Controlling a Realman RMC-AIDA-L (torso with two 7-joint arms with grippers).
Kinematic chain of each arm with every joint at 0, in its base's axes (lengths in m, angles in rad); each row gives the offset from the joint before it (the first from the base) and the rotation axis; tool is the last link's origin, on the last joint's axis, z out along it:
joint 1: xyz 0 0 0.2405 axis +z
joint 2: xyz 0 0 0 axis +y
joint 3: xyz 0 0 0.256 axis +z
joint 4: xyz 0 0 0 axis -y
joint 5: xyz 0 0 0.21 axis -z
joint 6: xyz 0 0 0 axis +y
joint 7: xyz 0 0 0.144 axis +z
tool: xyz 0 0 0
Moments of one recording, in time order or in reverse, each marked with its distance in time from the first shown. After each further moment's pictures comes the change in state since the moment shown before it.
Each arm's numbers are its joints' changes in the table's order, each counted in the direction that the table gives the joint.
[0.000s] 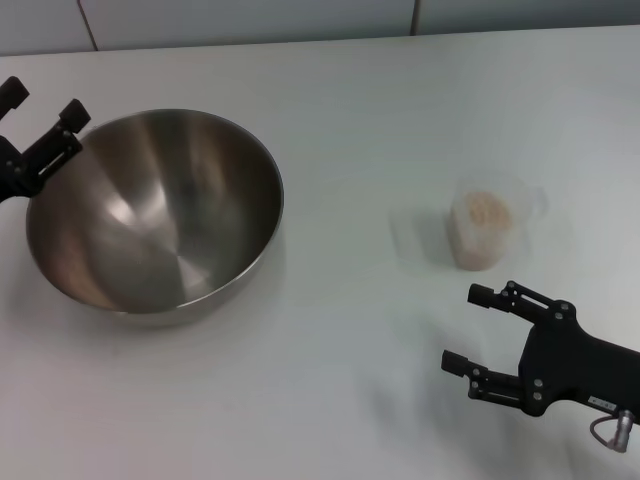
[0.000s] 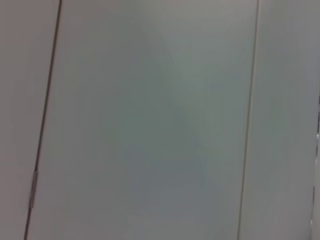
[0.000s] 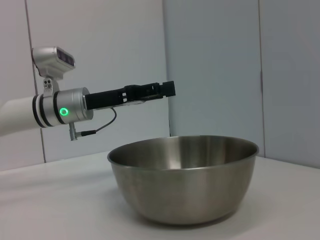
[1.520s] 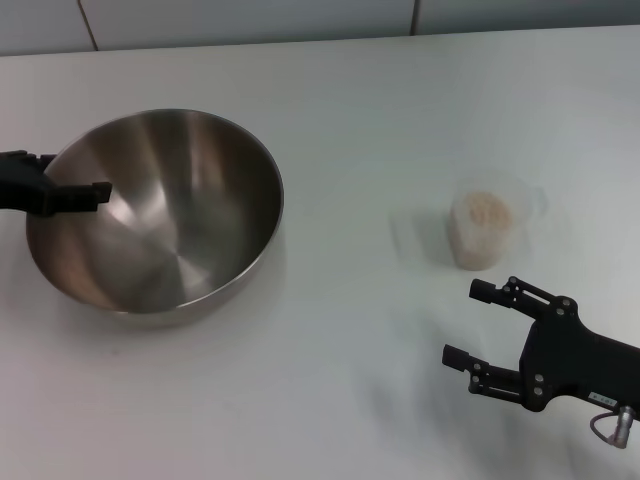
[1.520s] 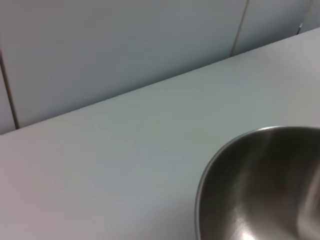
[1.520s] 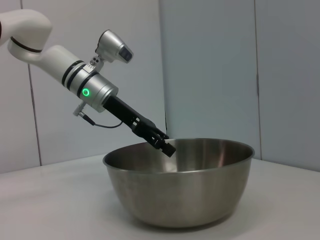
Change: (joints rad) left arm -0.104 0.001 0.281 -0.669 -0.829 -0.185 -0.993; right arm 0.002 0.000 0.008 -0.002 -0.003 0.000 0.002
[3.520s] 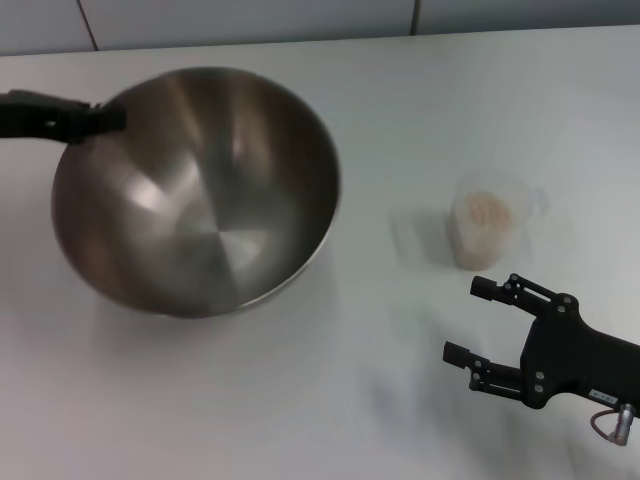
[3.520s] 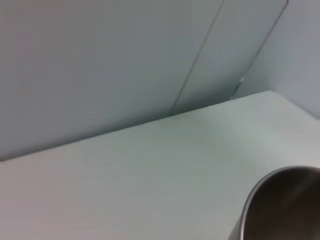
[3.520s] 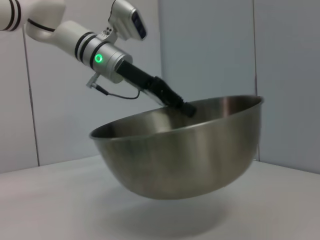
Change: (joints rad) left arm -0.161 0.041 -0.127 0.038 0.025 0.206 -0.172; right arm 0.002 0.000 0.004 0.002 -0.001 0.000 -0.002
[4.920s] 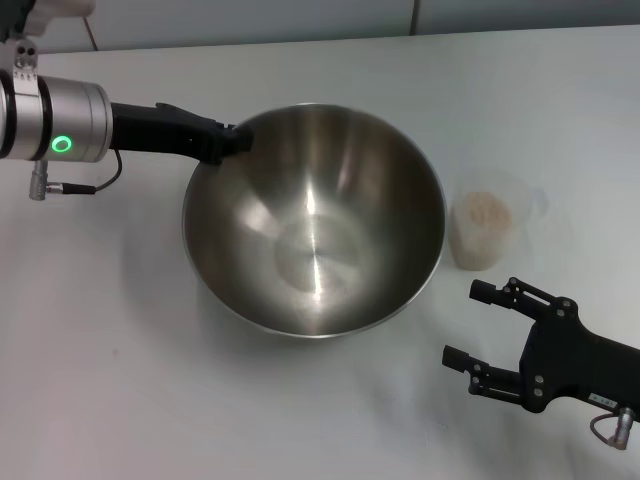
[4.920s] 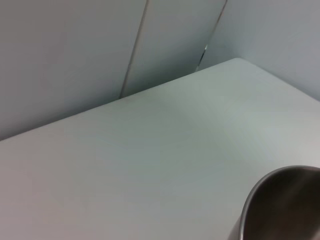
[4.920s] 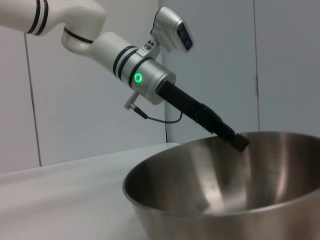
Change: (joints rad) left arm -0.140 -0.047 0.210 0.293 0.062 -0.276 0.105; right arm -0.005 0.002 -0.003 -0.002 0.001 -0.001 -0.001
